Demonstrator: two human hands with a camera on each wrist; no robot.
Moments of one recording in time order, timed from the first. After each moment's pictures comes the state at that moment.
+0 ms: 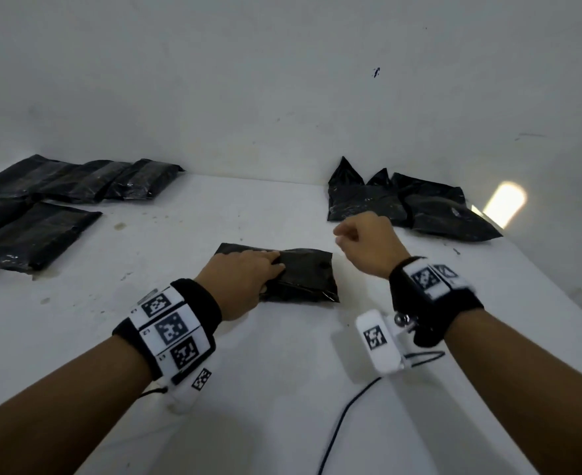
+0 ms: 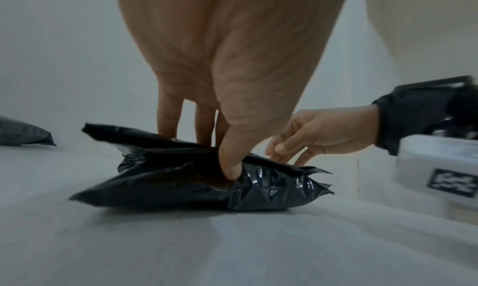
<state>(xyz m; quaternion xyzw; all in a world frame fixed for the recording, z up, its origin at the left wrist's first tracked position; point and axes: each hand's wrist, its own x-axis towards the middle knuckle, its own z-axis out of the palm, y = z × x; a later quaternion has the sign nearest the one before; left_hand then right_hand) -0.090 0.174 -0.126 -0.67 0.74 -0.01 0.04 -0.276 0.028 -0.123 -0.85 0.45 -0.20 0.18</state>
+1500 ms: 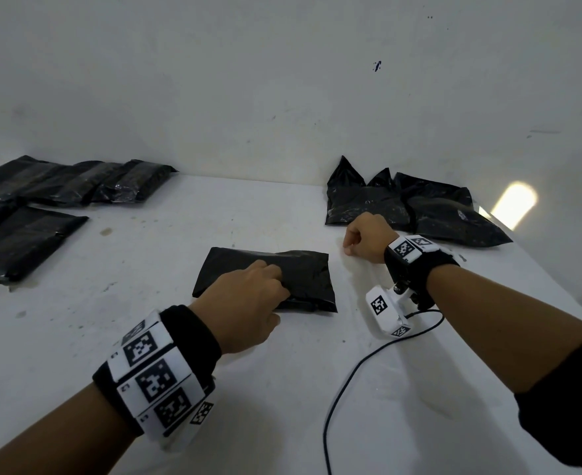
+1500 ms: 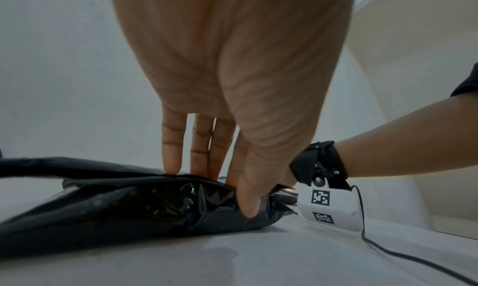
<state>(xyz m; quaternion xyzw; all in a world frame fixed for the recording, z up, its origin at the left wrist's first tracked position) -0.109 0.169 -0.133 -0.64 0.77 0.01 -0.02 -0.276 -0.080 -0.157 -0.88 0.44 -0.08 0.13</state>
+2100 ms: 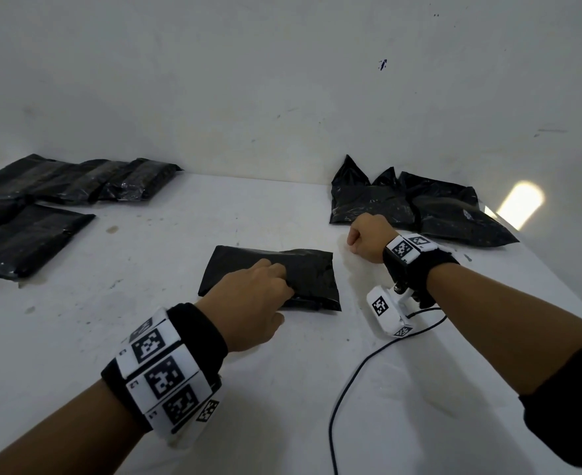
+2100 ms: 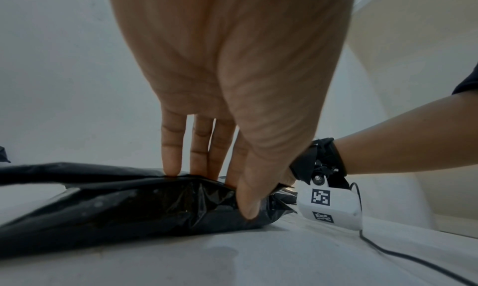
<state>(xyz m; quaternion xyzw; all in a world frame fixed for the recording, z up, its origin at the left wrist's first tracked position) -0.111 0.170 -0.132 -0.65 0.76 0.02 0.00 -0.266 -0.076 -0.159 -0.87 0.48 -0.05 0.11</state>
